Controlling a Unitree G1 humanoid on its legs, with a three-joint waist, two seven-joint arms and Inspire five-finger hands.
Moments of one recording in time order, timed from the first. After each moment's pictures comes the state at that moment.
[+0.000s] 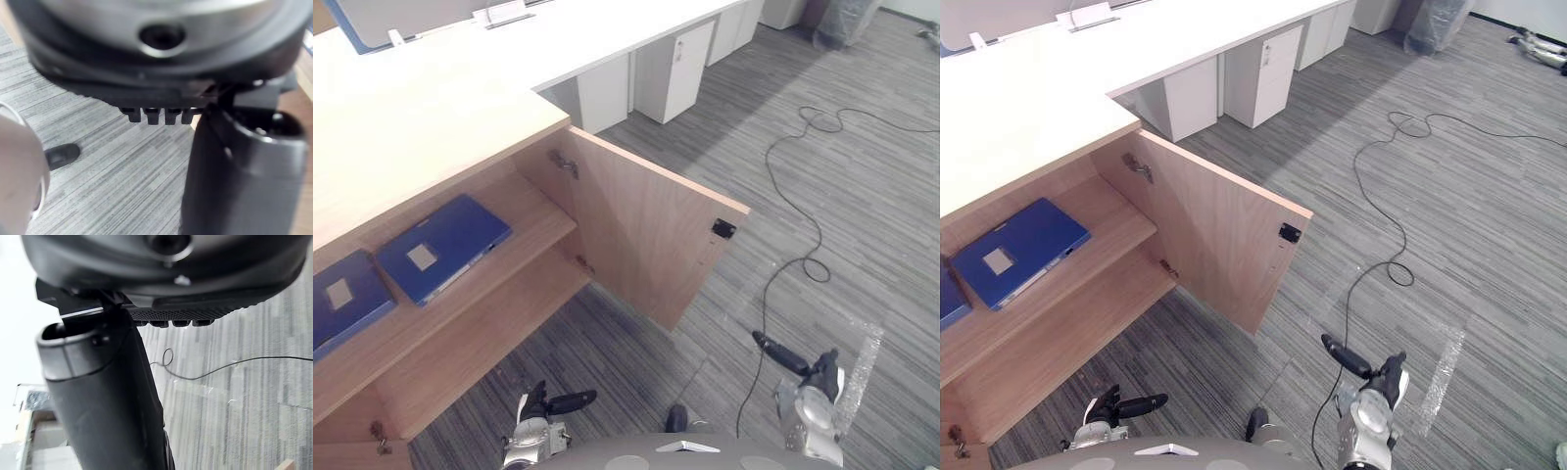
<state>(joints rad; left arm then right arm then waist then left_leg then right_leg) 0.05 0.02 0.22 1.09 0.09 -0.06 0.16 0.09 -0.06 -0.39 0.49 0.16 -0.05 -0.29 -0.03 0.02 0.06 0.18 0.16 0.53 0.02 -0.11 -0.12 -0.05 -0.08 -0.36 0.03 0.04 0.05</state>
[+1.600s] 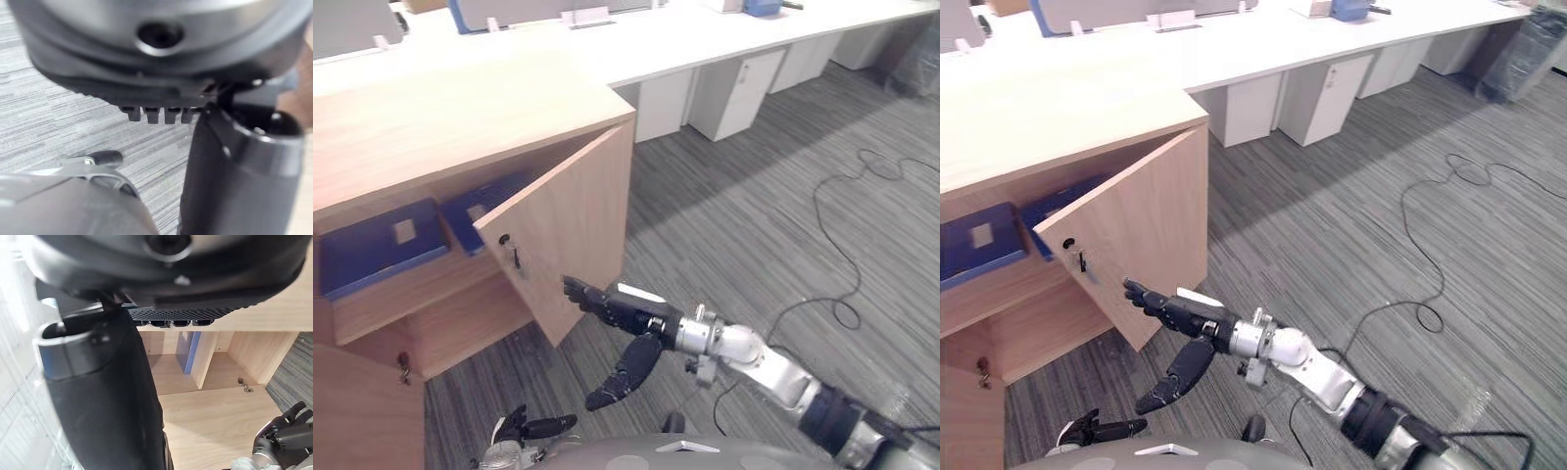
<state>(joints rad) 0.09 0.11 0.29 1.18 0.13 -0.08 0.07 -0.12 -0.46 0.79 0.11 0.33 -0.14 0.38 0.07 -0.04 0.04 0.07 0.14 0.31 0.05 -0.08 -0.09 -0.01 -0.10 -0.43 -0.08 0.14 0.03</state>
